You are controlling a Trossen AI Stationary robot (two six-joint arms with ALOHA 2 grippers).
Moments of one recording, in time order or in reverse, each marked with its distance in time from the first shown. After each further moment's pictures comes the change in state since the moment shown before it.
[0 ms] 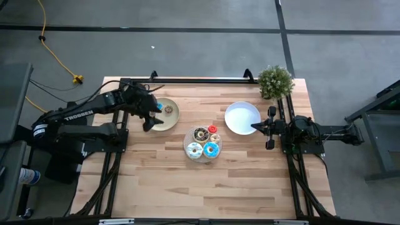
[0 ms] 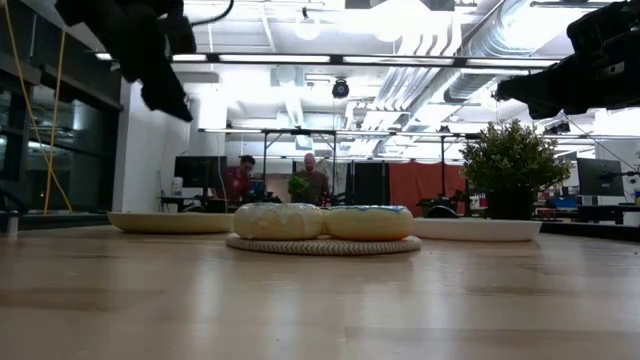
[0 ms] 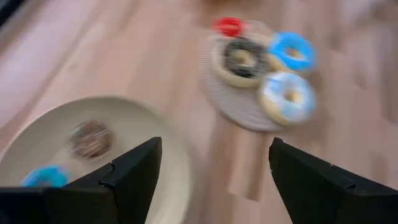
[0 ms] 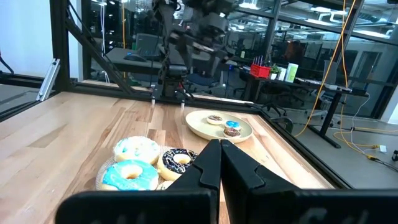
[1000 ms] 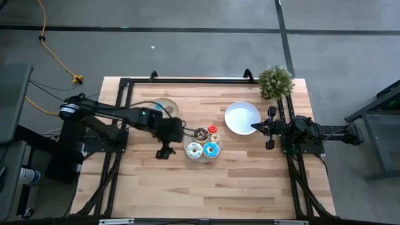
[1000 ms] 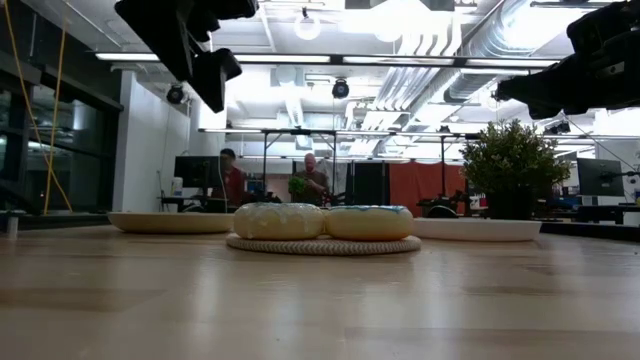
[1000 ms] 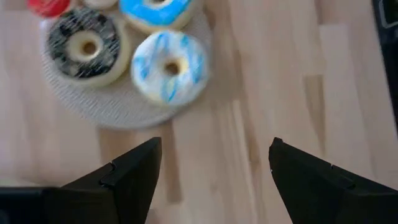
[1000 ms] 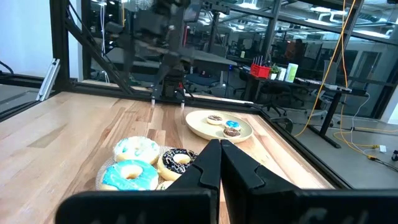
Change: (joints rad) left arm -0.548 0.535 0.378 -0.117 -0.148 -0.033; right arm 0.000 0.000 0.000 0.000 0.000 0.000
